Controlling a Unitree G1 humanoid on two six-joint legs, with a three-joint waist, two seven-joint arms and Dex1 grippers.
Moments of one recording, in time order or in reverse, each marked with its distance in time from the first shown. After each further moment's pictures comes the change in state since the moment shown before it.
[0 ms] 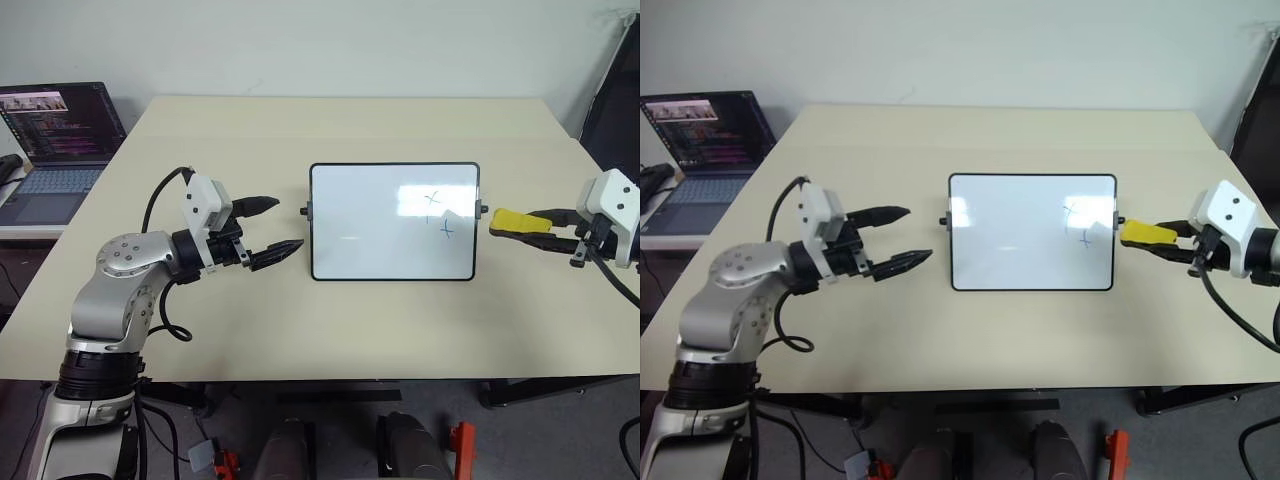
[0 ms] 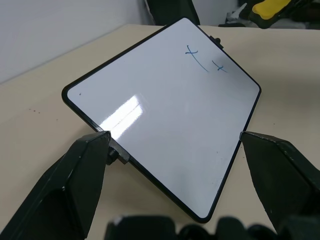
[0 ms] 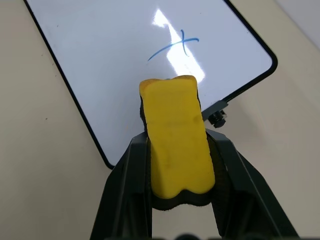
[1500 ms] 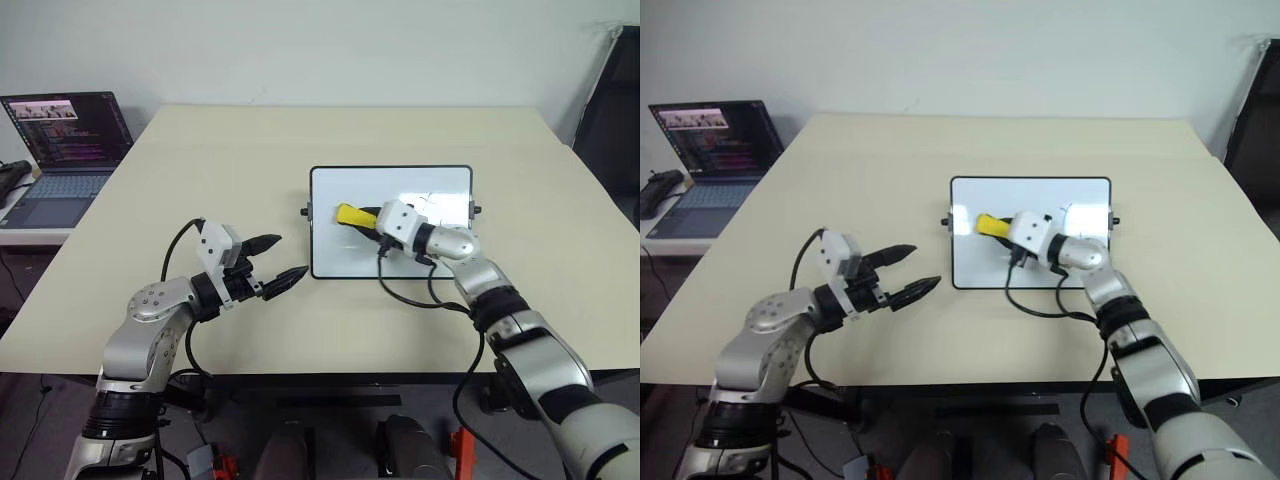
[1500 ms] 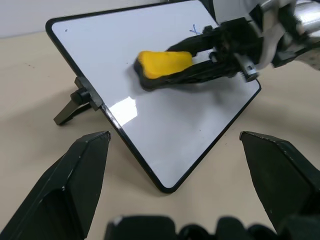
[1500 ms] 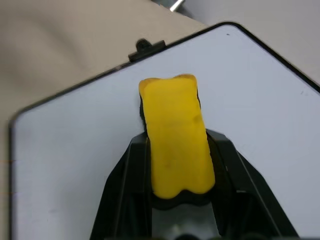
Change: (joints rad) left arm 0.182 -0.117 0.001 -0.016 -0.003 -0.022 0.099; right arm -0.359 0.684 0.397 0.590 -0.264 -0.539 -0.276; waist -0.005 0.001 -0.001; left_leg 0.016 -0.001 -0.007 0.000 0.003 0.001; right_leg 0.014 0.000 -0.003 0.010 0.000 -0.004
